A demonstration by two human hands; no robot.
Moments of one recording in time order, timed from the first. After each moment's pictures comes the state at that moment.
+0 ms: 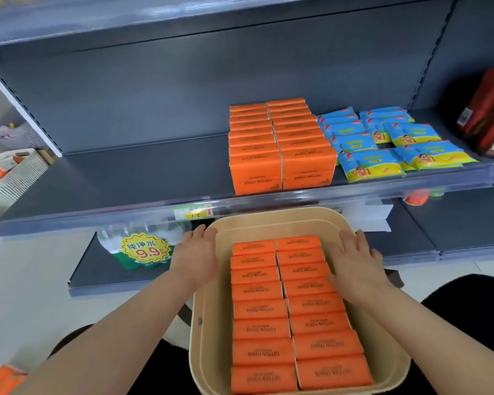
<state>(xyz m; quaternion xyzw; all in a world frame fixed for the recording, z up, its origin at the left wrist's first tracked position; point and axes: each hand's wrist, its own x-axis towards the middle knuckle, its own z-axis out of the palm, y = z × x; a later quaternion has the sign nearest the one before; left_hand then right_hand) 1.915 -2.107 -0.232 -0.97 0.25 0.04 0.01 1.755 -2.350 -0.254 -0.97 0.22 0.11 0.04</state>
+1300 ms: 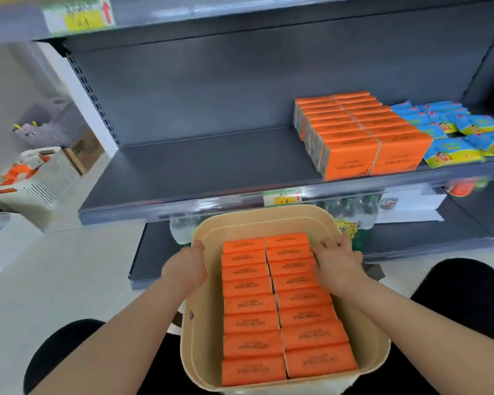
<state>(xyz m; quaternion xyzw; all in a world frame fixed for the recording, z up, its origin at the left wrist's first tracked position) 2.000 -1.879 -0.250 -0.97 0.19 0.14 -0.01 1.855 -2.125 -0.260 -0.96 0.26 0.09 0.10</state>
